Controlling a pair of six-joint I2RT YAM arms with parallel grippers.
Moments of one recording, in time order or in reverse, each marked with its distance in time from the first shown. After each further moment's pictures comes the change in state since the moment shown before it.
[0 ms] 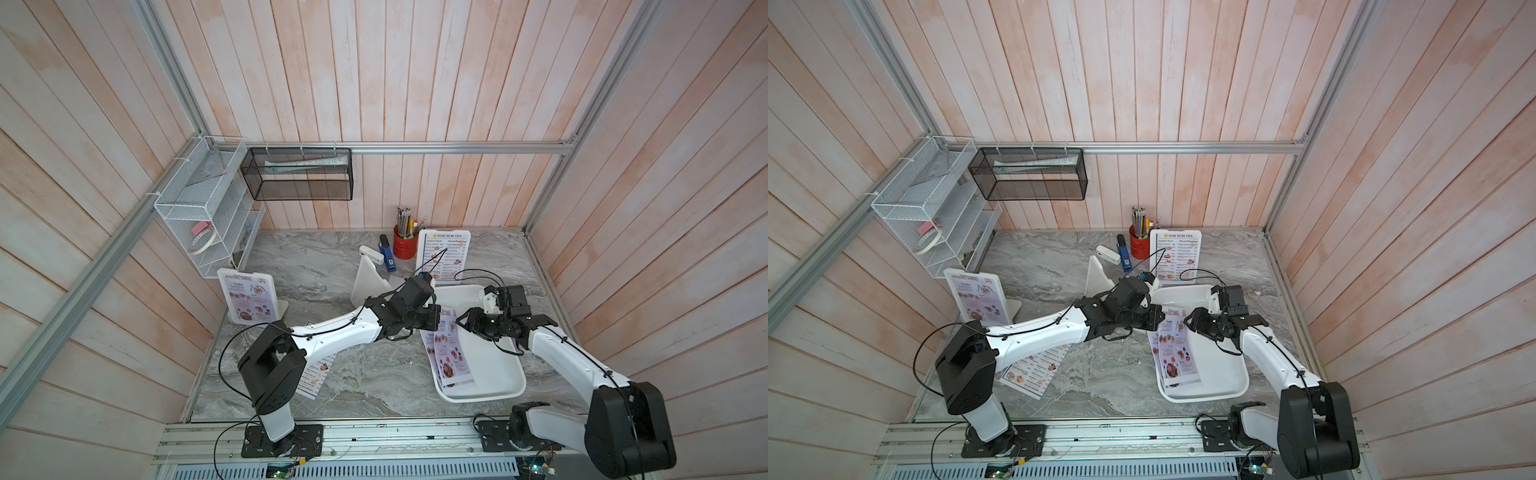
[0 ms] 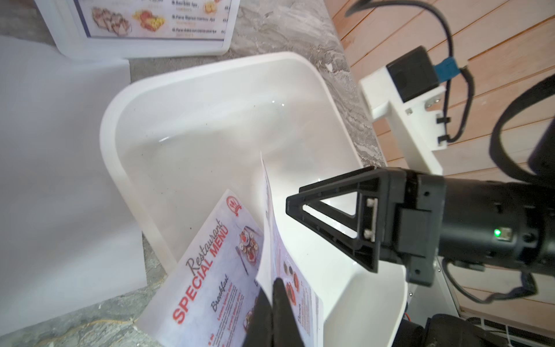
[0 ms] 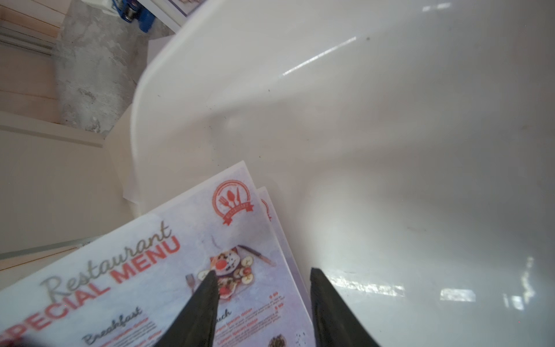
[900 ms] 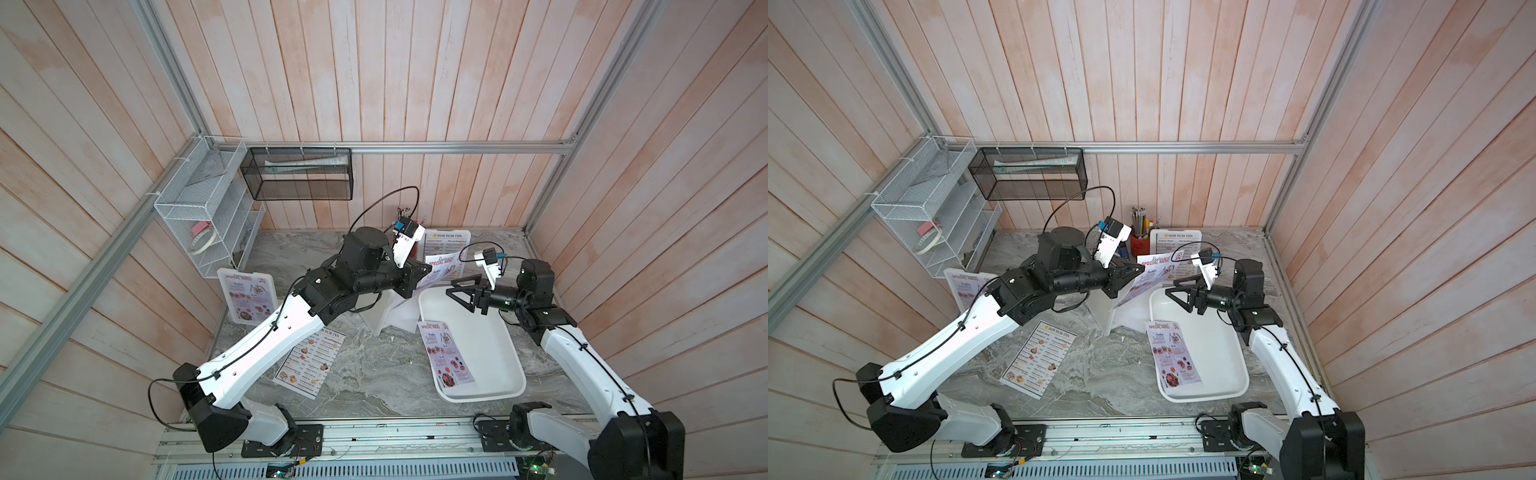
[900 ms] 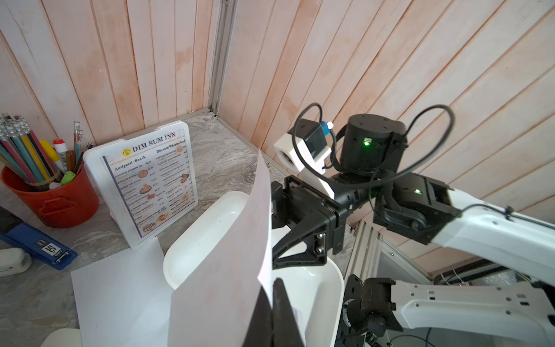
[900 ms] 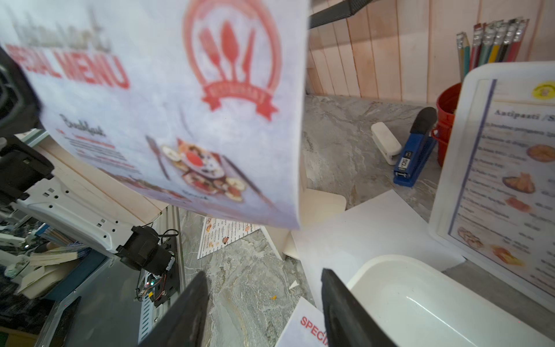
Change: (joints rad) left arm 0.121 -0.333 0.267 -0.250 0.180 0.398; right arm -0.023 -0.054 0.115 0.424 -0.680 -0.329
